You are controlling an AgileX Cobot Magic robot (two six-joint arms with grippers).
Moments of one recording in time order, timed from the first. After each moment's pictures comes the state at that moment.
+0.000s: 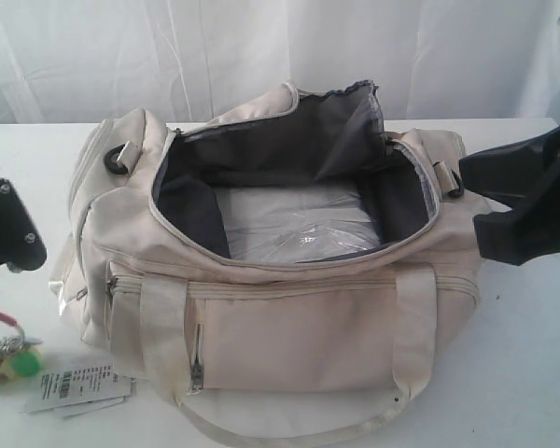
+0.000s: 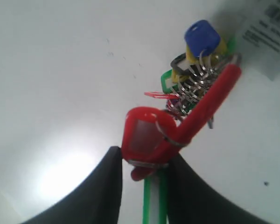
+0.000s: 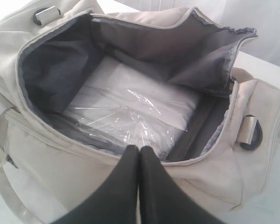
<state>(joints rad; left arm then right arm) -0.60 1.22 -0.71 0.61 1.05 0.00 0.61 0.81 -0.79 0.18 0.57 -0.20</state>
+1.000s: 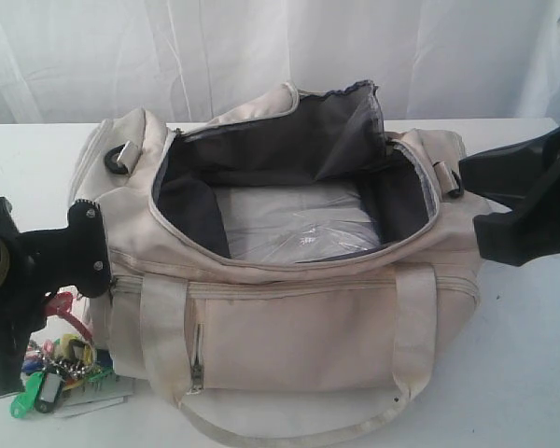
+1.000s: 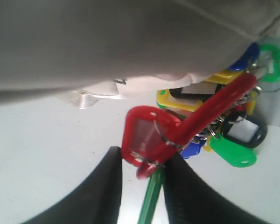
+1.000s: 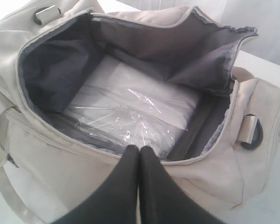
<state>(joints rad) -0.60 1.34 -0.71 0.53 0.72 0.34 0.61 0.81 -0.79 0.18 0.57 -0.20</state>
